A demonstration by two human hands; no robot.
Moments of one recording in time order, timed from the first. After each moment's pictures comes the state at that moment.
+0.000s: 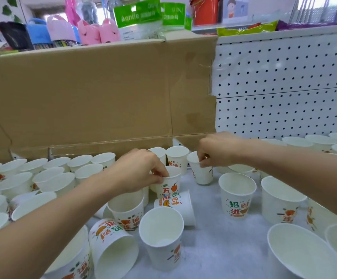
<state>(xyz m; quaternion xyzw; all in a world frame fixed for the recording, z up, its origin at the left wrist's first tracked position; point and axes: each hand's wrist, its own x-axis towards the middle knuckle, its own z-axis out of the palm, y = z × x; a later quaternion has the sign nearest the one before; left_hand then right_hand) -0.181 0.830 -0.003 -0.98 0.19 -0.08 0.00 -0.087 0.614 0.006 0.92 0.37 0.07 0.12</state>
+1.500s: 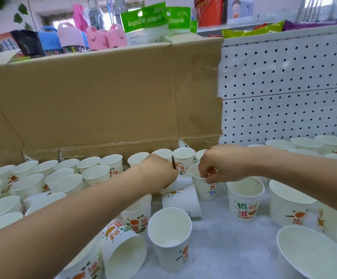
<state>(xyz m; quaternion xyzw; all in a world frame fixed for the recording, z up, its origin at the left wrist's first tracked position) -0.159 0.801 -0.008 -0.91 0.20 0.03 0.37 -0.121 0.614 0.003 0.89 0.44 0.01 0.08</state>
